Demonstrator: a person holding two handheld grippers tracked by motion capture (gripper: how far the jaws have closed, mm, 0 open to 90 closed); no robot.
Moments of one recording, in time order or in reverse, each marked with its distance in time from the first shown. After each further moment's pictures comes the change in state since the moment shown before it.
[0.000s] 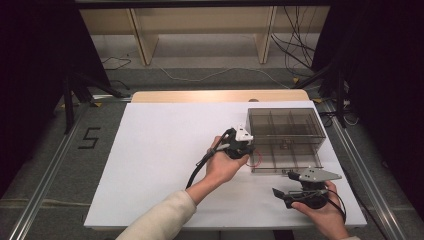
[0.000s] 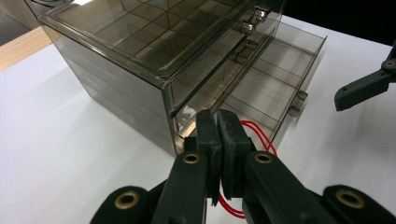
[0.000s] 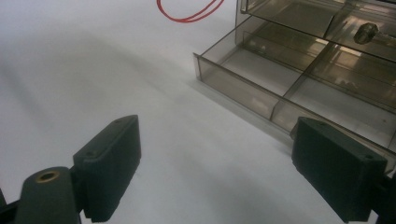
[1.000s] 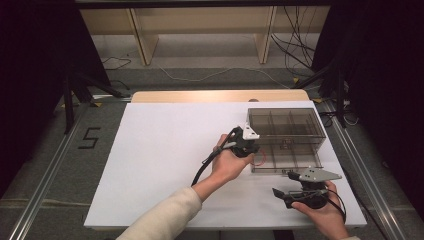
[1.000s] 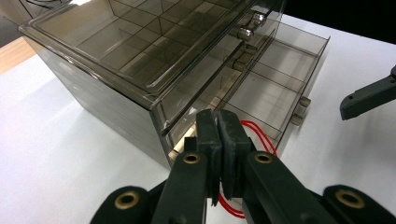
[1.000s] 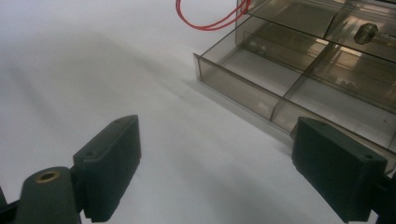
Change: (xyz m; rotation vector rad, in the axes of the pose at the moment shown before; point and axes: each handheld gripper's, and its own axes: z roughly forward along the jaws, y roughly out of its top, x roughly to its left) left arm -0.003 0.009 0.014 0.015 0.001 0.023; right arm 0.000 0.000 0.000 -0.004 0.001 -0.003
